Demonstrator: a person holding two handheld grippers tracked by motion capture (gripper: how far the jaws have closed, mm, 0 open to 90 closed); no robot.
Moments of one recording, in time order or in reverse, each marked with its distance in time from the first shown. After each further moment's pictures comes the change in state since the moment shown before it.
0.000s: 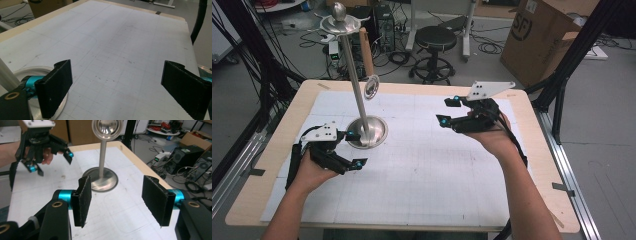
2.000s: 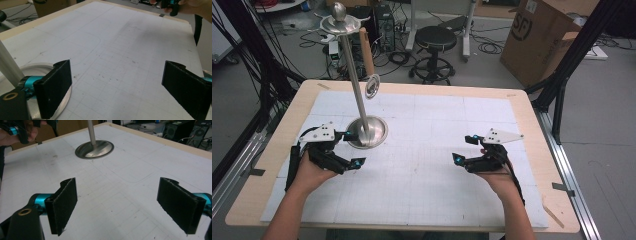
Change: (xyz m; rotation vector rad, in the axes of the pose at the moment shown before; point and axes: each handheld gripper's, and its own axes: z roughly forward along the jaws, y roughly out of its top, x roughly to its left) left arm 0.004 -0.008 -0.001 -0.013 0.018 -0.021; right arm 0.018 -0.139 -0.003 -0.024 -0.070 0.263
